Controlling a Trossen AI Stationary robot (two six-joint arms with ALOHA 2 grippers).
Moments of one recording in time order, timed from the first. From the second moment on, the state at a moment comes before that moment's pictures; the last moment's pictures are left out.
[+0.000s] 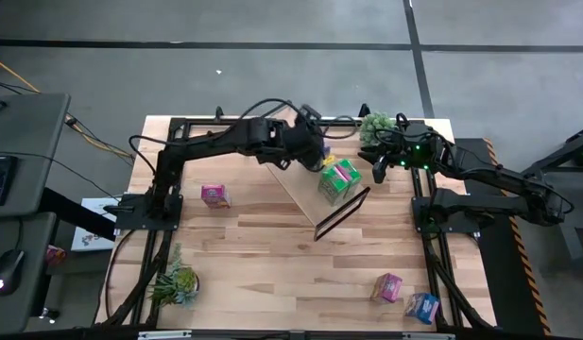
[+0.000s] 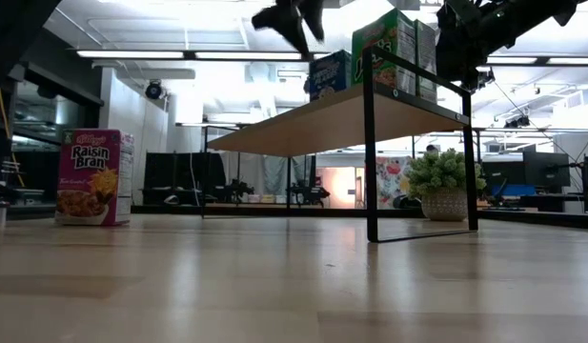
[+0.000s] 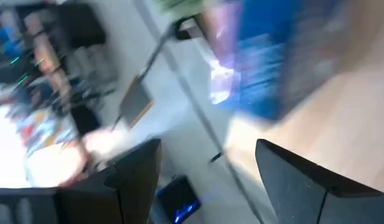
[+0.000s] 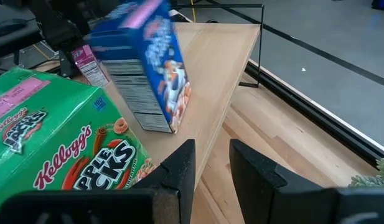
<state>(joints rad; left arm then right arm) 0.08 2.03 2.31 -1.19 -0.71 1.02 -0.44 0.77 0.71 -0.38 -0.04 0.18</state>
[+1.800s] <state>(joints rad) 0.12 0.77 0.36 0.43 -0.07 -0.05 -0.12 0.79 1.13 -0.82 -0.20 0.65</state>
